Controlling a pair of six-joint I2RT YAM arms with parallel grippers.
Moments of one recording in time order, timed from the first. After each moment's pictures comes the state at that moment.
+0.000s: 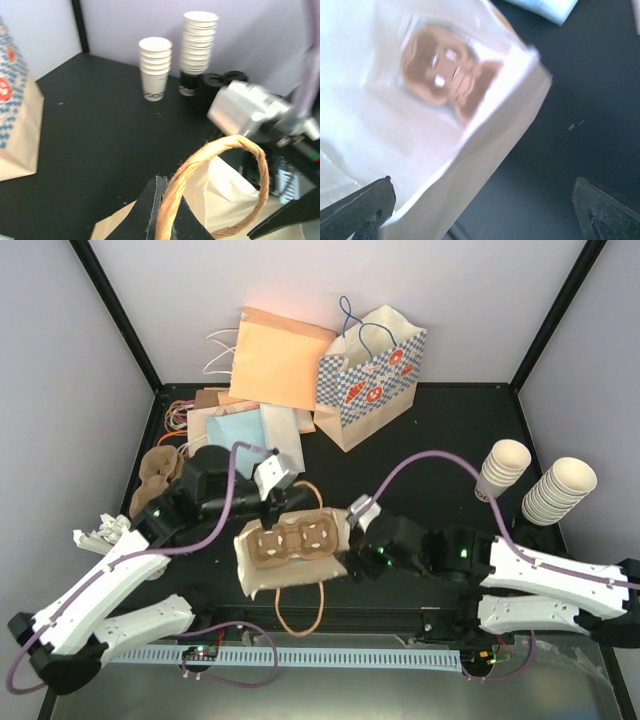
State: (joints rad) left arm -0.73 0.85 1.02 -0.51 0.50 0.07; right arm 1.36 0.99 0.96 -0.81 0.28 0.47
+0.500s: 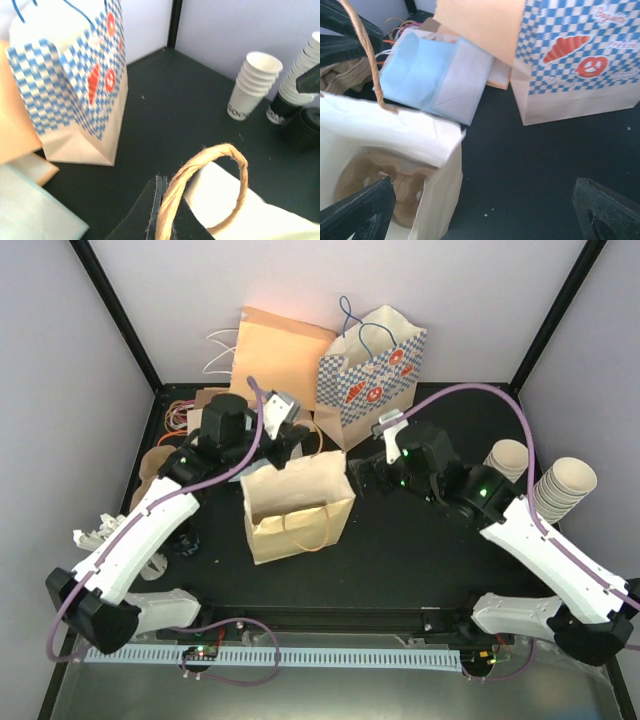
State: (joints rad) left arm -0.54 1.18 1.22 -0.46 0.34 0.01; right arm 0.88 1.14 1.35 -0.81 0.23 0.22
